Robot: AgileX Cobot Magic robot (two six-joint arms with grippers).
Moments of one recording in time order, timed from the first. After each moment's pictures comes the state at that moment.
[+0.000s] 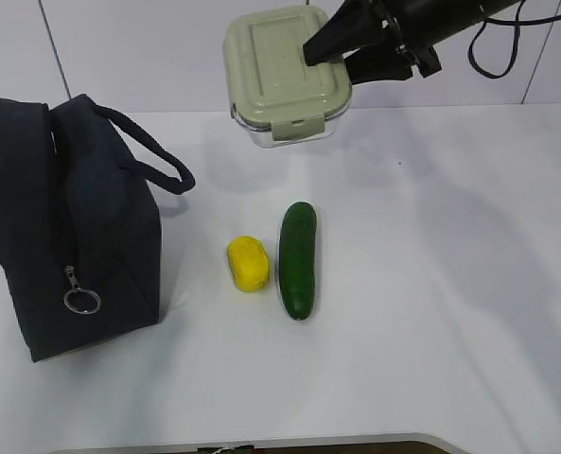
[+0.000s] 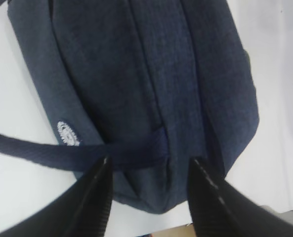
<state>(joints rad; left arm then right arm) 0.14 1.29 -1.00 -0.67 0.98 0.23 0.10 2.01 -1.86 0.99 1.22 -0.47</state>
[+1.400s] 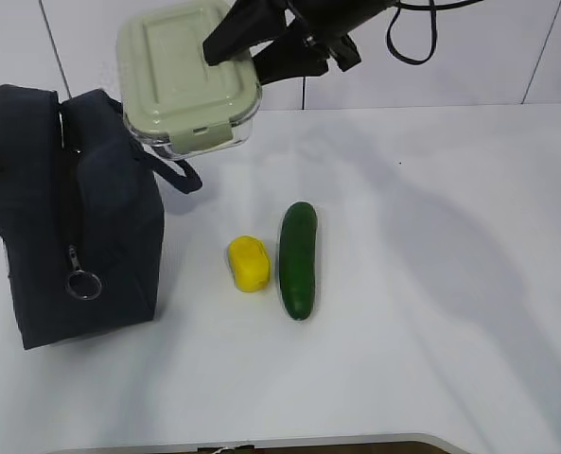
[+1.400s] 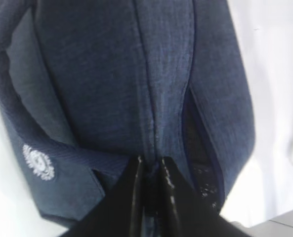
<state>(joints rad) 0.14 1.40 -1.00 -0.85 0.93 0.32 0.31 2.01 -1.95 0.92 1.19 -0.32</state>
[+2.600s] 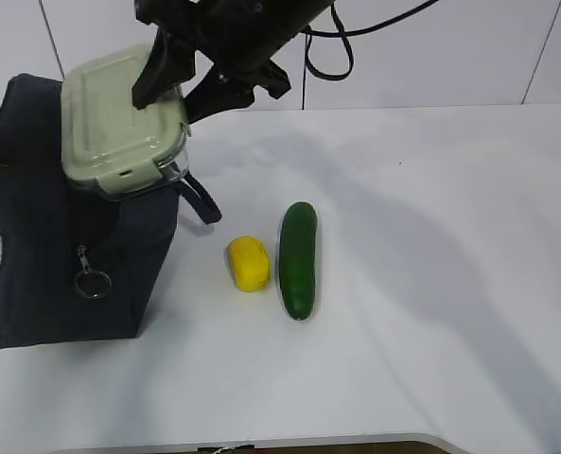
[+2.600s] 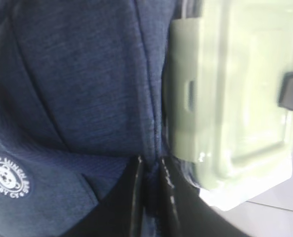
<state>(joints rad) 0.14 1.40 -1.00 -0.94 0.99 0.41 0.48 2.14 -2.13 0.69 1.12 -0.06</state>
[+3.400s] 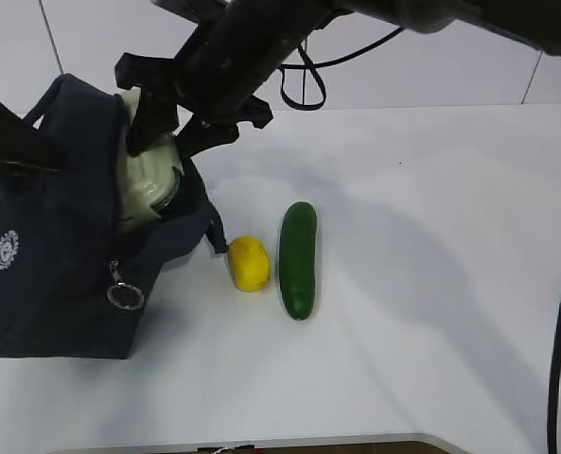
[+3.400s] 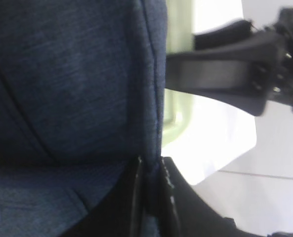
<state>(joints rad) 0.06 1.45 -1.00 -1.06 1.06 0.49 0.54 2.21 -2.14 0.56 1.06 -0.05</state>
